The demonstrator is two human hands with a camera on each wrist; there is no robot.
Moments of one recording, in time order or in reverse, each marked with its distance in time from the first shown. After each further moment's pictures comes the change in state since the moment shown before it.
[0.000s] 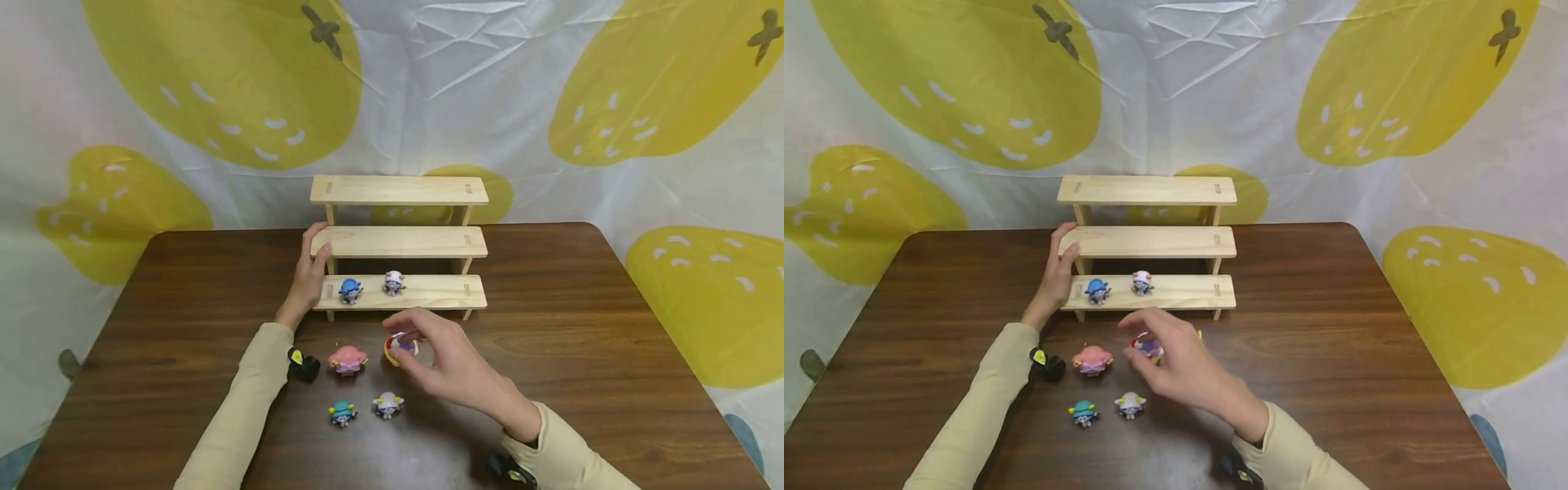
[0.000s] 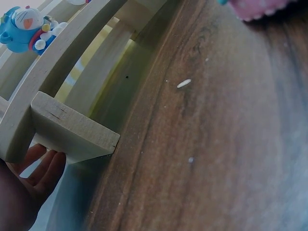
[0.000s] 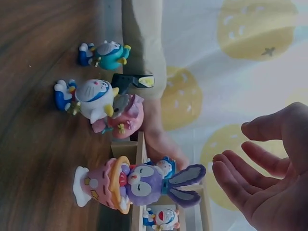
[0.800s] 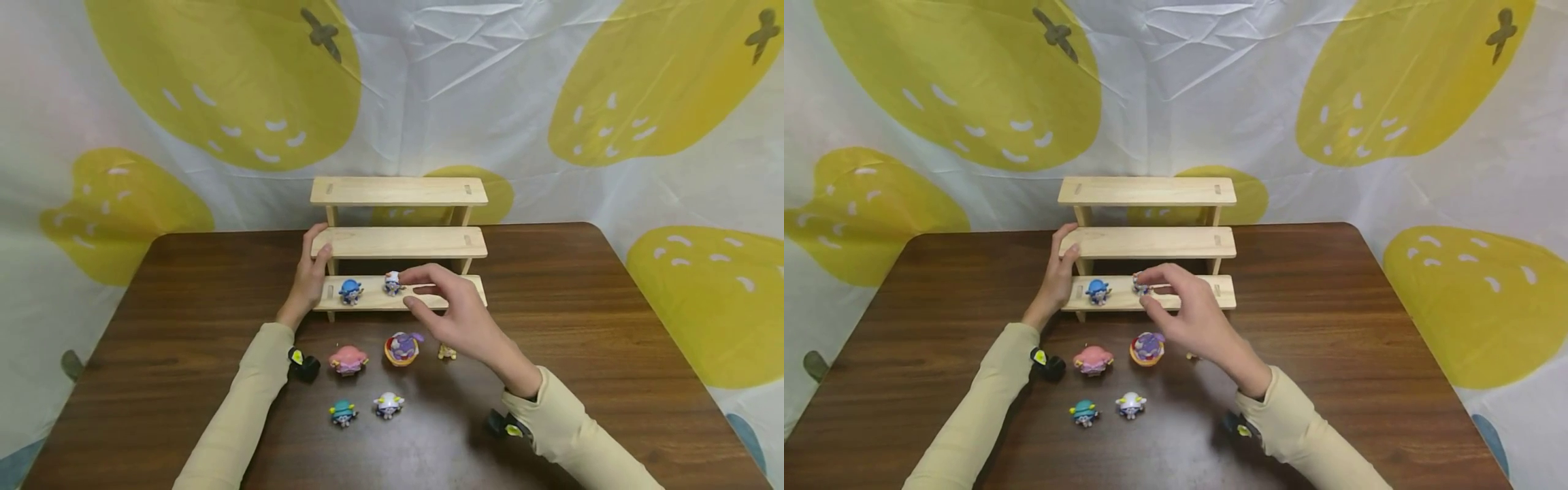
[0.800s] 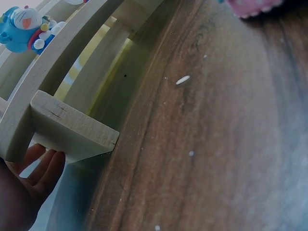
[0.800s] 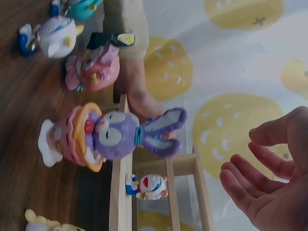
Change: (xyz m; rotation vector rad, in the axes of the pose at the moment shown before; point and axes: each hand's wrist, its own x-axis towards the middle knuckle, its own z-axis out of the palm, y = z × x) left_hand 0.004 -0.005 -0.001 0.000 -0.002 -0.011; right_hand 0.035 0.023 -0.029 0.018 0.102 0.057
